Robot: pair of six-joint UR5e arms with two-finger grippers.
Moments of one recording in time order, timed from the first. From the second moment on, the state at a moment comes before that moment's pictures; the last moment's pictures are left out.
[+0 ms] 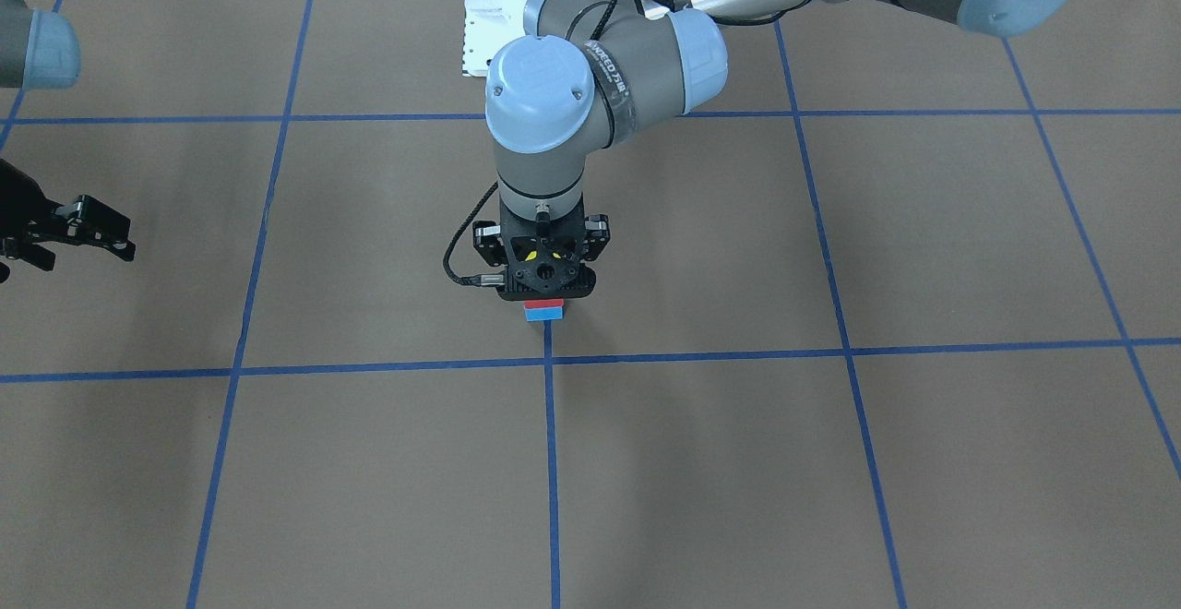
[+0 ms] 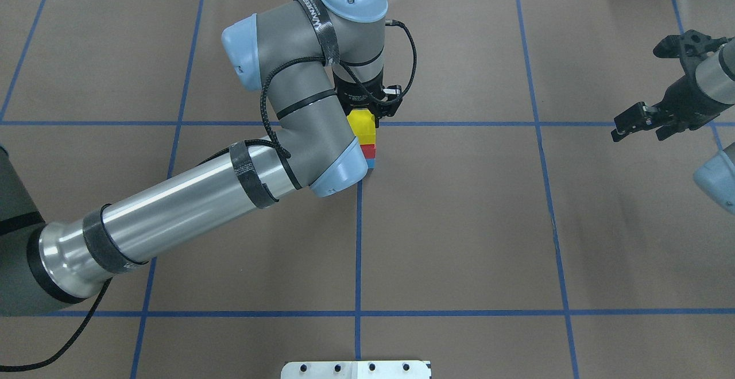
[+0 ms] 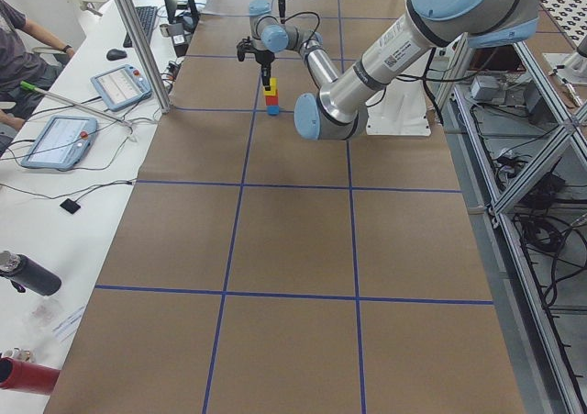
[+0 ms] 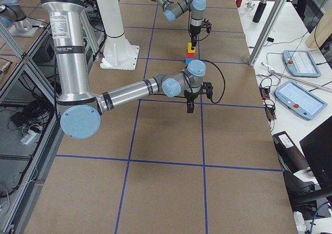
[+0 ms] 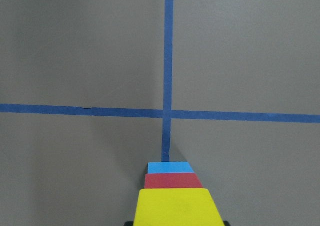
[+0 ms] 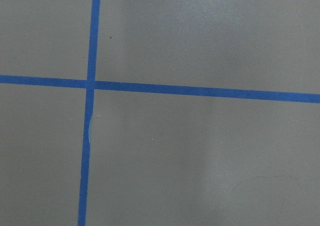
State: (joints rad) left arm -0.65 -2.65 -1.28 -1.49 -2.04 -1.13; right arm 1.09 -1.47 1.78 -1.40 2.30 0.60
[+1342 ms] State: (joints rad) left arm -0.65 -2.65 -1.28 -1.49 -2.04 -1.14; right arm 1.09 -1.47 1.77 -1.40 2.30 0.60
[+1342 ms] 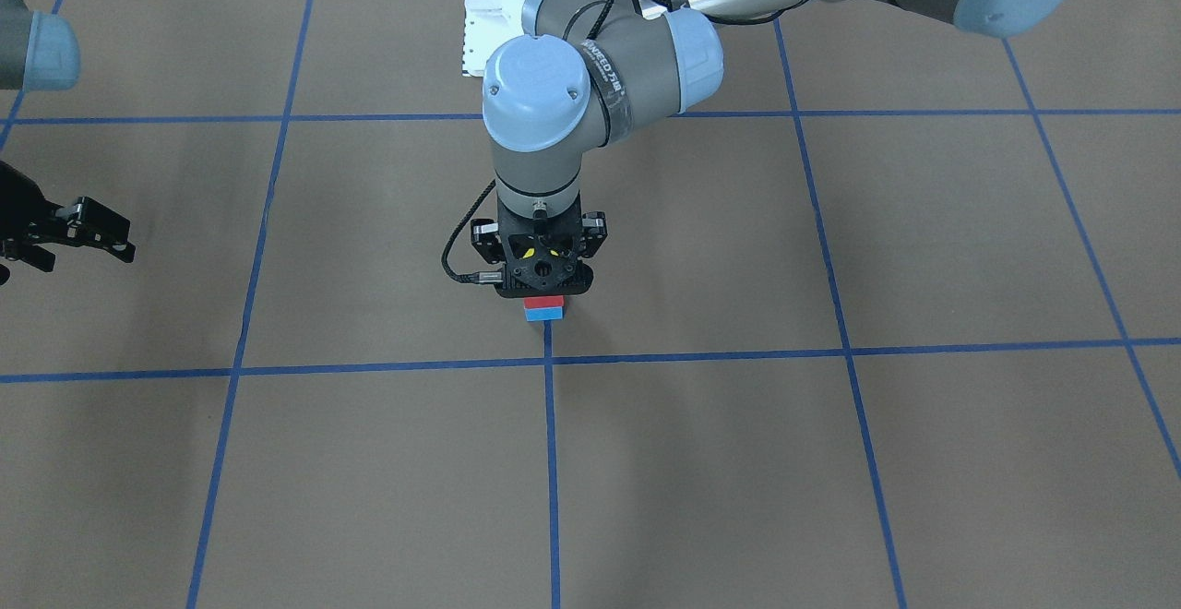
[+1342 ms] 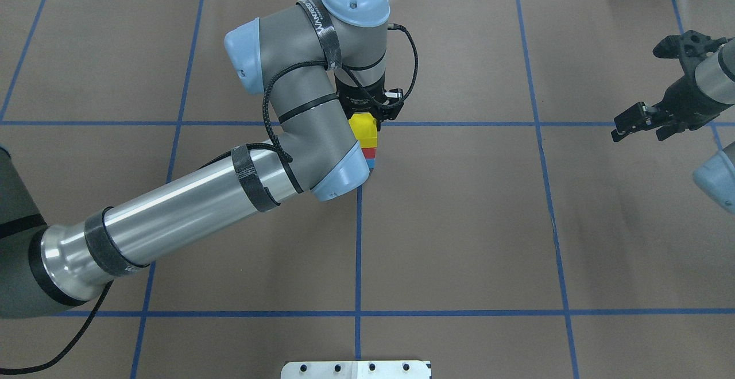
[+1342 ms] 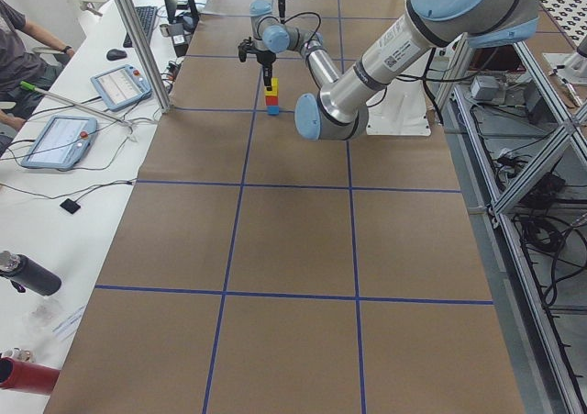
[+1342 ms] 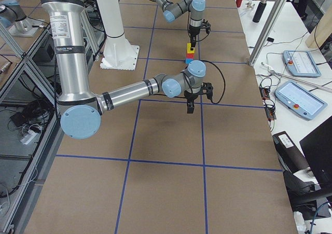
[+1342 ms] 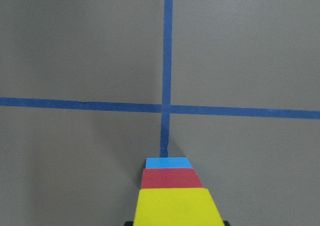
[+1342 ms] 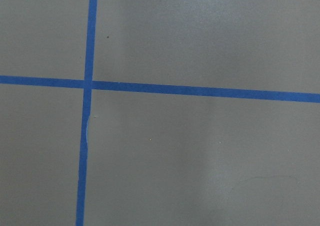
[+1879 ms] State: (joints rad) left arm -0.64 -2.65 -1.28 -1.49 -2.04 -1.13; right arm 1.09 -1.47 1.77 -1.40 2.30 0.60
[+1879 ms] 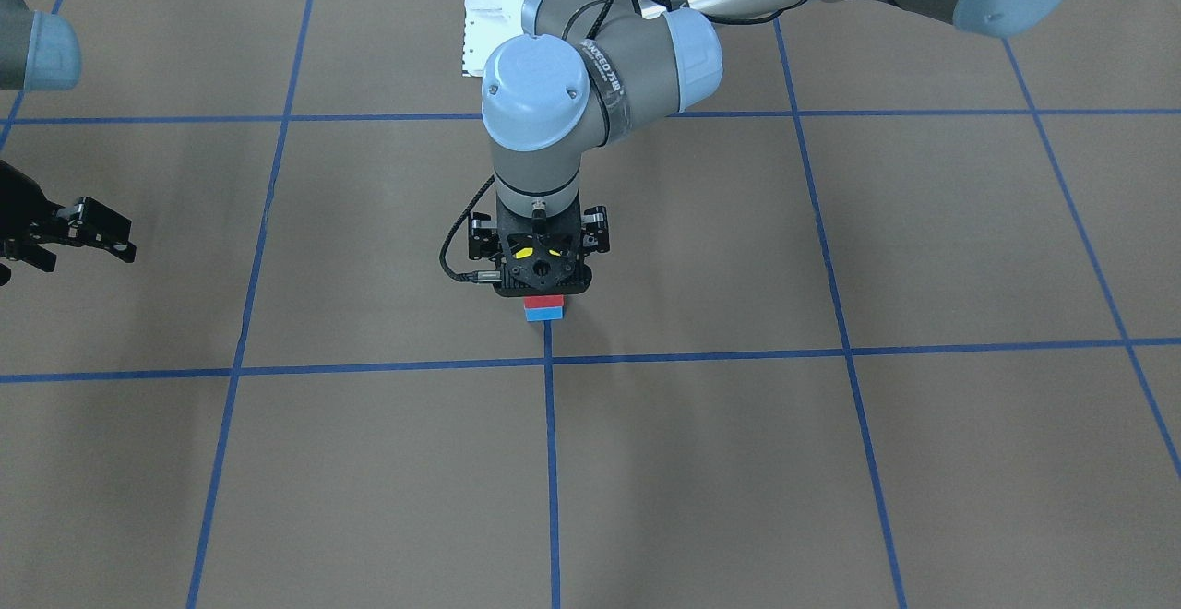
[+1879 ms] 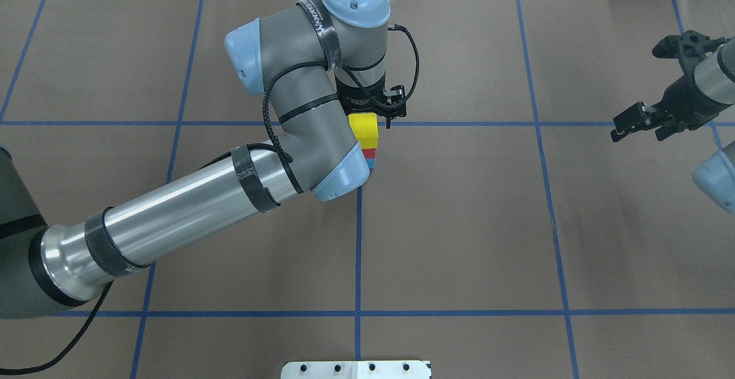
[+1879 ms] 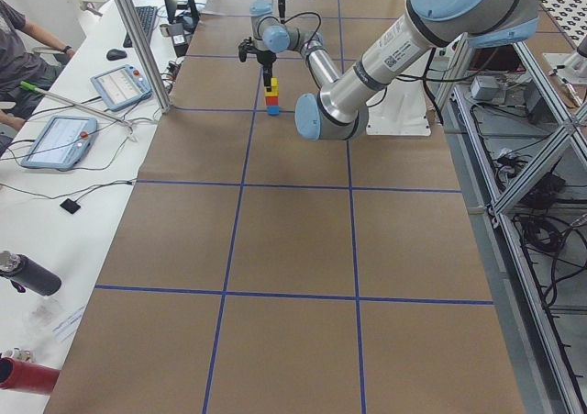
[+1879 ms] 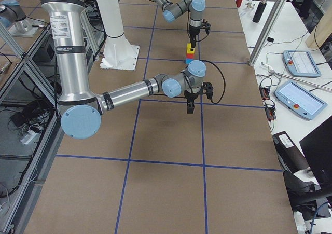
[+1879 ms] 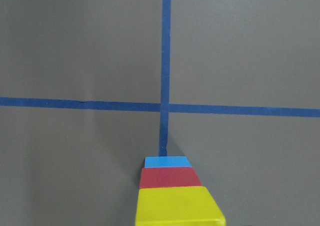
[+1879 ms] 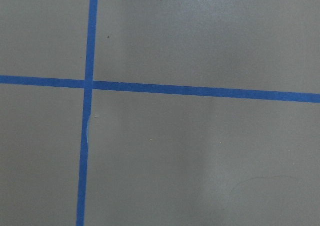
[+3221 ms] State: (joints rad) left arm -1.16 -1.78 -1.90 -1.43 -2.21 -0.29; right arm 1.37 -1.58 1.74 -1.42 2.40 0.31
